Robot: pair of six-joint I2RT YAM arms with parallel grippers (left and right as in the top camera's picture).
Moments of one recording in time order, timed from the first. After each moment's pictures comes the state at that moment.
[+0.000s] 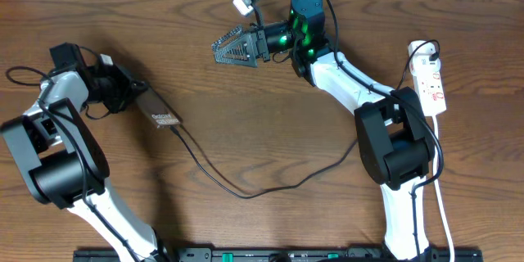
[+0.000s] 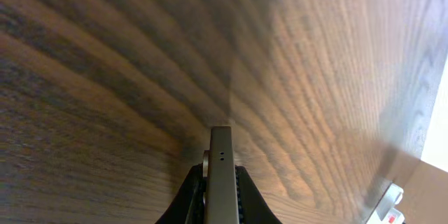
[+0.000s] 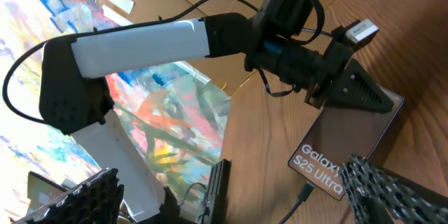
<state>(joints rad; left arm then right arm) 0.43 2.08 1.33 -0.58 0.65 -0.43 0.45 2.24 1.63 0.66 -1.40 0.91</state>
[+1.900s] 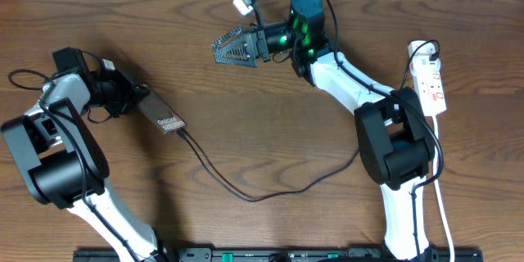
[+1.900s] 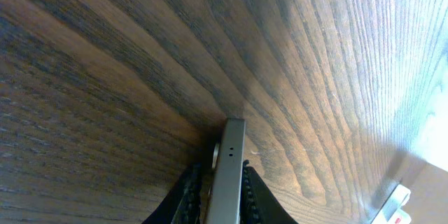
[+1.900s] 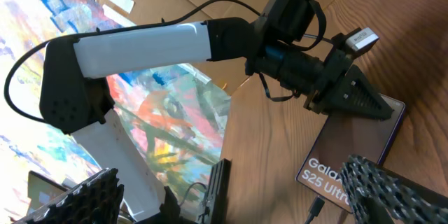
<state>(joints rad) 0.43 2.08 1.30 -0.58 0.63 -0.43 0.45 2.24 1.63 0.66 -1.40 0.91</state>
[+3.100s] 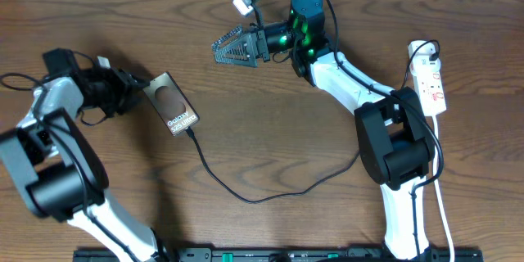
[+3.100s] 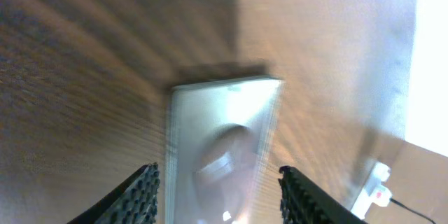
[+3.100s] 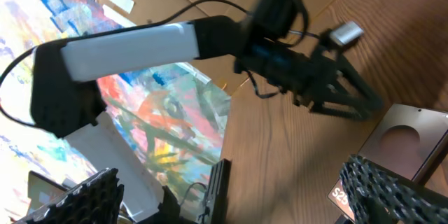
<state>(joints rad) 0.46 1.98 1.28 -0.60 0.71 -0.36 0.45 2.24 1.63 0.66 -1.40 0.91</state>
